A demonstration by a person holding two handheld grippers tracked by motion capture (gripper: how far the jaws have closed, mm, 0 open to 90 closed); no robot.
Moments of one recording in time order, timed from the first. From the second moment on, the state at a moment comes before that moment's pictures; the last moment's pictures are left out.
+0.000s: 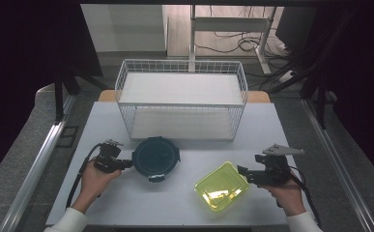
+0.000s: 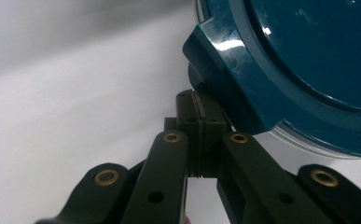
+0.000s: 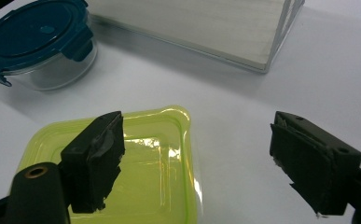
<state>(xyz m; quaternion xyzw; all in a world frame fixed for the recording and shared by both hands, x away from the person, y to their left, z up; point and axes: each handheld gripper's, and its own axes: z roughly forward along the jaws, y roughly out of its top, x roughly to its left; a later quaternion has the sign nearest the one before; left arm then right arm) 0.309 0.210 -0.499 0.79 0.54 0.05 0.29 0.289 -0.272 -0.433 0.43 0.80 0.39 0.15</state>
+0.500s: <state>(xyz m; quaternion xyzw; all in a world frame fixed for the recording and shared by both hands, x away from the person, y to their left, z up) 0.322 0.170 -0.497 0.80 0.51 0.03 0.30 0.289 -0.272 -0.433 0.43 0.80 0.39 0.15</state>
